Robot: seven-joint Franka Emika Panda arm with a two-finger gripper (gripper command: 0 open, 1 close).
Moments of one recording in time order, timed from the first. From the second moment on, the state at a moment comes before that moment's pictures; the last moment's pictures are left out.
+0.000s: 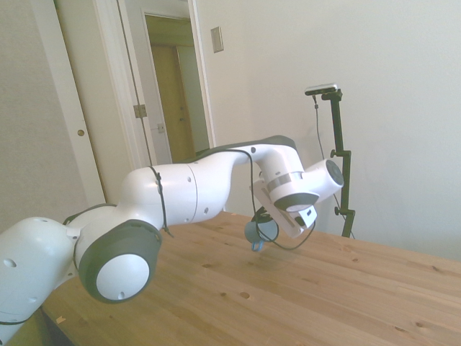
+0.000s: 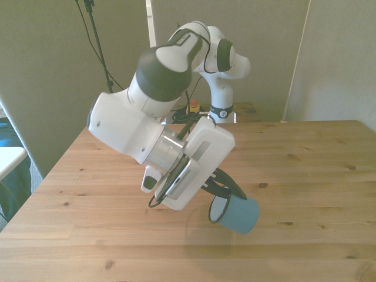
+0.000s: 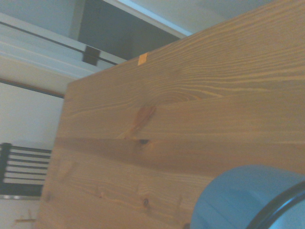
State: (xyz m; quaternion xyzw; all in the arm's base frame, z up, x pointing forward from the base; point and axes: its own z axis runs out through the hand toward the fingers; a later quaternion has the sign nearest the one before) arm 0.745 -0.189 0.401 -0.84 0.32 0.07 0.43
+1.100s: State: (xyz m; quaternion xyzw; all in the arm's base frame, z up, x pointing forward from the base) arm 0.734 -0.067 0.447 -0.90 0.42 -0.05 0.07
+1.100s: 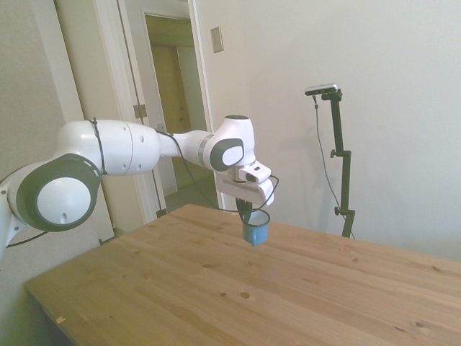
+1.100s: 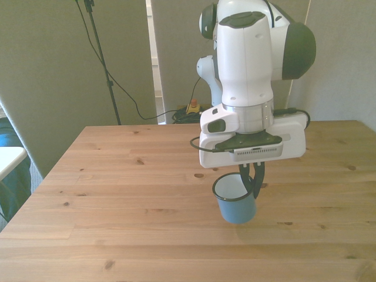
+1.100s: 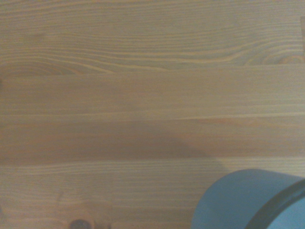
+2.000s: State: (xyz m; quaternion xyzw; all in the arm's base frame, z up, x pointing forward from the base) arm 0.756 -0.101 0.399 -0.89 0.45 -0.04 0.03
